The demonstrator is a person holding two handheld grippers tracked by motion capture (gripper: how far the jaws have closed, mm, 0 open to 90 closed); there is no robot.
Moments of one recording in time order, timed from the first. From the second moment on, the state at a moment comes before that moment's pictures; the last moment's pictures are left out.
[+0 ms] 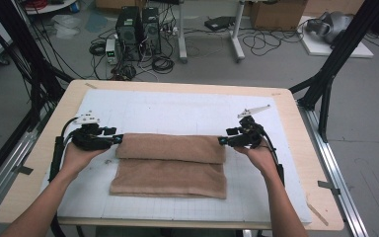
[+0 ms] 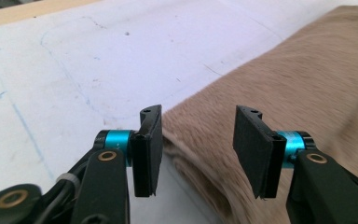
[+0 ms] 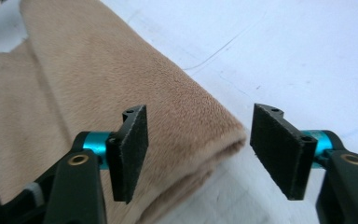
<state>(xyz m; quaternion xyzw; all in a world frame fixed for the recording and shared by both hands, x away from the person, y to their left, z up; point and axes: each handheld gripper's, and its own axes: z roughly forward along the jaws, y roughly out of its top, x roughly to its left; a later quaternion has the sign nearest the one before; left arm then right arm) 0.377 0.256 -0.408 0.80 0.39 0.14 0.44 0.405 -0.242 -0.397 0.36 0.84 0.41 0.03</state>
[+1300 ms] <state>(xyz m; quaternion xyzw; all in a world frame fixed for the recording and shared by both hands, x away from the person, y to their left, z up) 0.276 0.272 -0.387 0.80 0.30 0.15 0.51 0.319 -0.243 -0.371 0.23 0.85 0.47 0.01</state>
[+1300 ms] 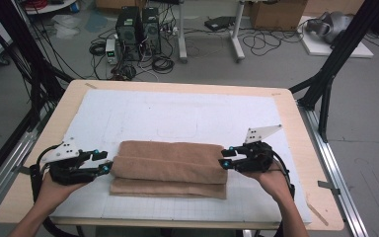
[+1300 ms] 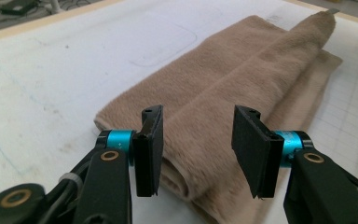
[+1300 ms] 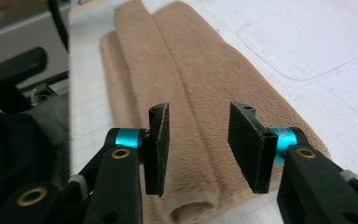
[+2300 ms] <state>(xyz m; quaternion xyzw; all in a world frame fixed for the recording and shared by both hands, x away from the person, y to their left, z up) 0.340 0.254 -0.402 0.81 0.34 0.13 0.46 0.367 -0.227 -0.409 0.29 0.86 0.41 0.08</state>
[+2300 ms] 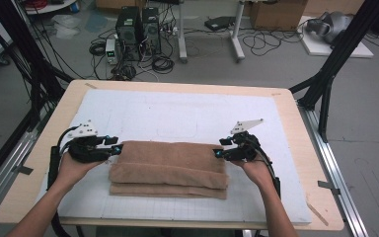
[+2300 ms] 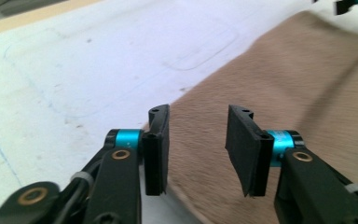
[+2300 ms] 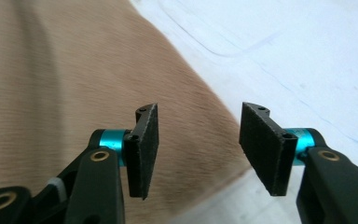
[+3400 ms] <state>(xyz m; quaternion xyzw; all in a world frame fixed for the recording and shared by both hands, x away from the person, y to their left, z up) 0.439 0.236 -0.397 0.75 0.44 0.21 0.44 0.461 -0.225 -0.380 0.35 0.84 0.38 0.15</state>
